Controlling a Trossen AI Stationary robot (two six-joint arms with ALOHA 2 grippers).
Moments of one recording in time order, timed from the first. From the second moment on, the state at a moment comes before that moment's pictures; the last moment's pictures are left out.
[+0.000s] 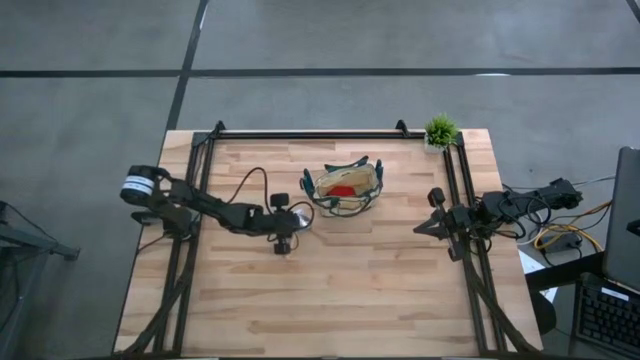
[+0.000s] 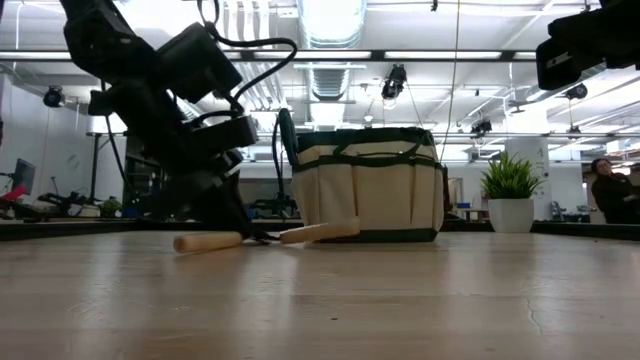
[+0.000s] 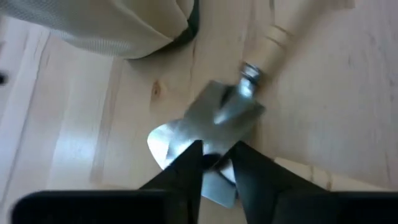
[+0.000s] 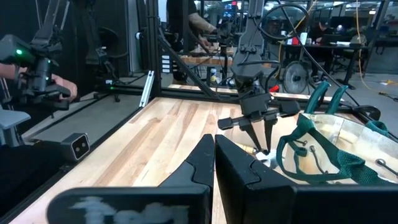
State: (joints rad) left arm -0.08 1.60 0.63 0.10 -0.36 0.07; right arm 0.30 0.13 0.19 -0.10 0.08 0.02
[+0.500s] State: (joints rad) left arm -0.08 1.61 0.74 0.10 -0.15 -0.10; right arm 0.31 0.13 0.19 -0.10 0.08 0.02
